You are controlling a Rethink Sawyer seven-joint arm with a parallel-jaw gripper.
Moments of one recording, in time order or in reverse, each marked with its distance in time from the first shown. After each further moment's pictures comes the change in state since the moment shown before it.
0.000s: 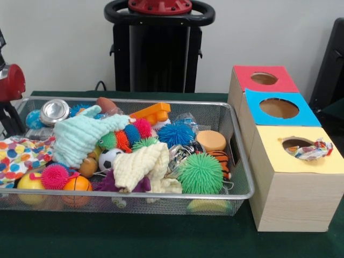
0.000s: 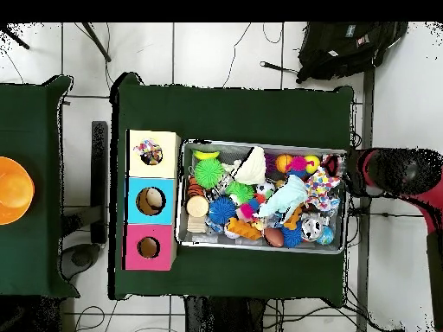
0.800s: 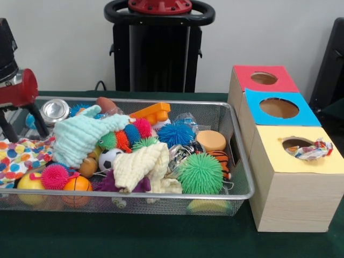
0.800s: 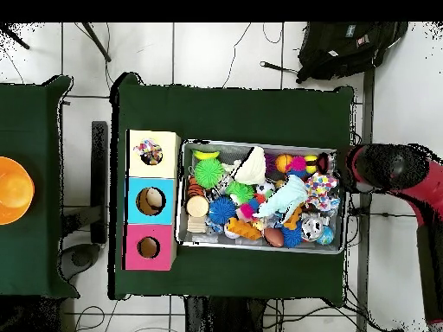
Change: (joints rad) arm 0.039 0.022 -0.009 -0.015 -0.006 0.000 0.000
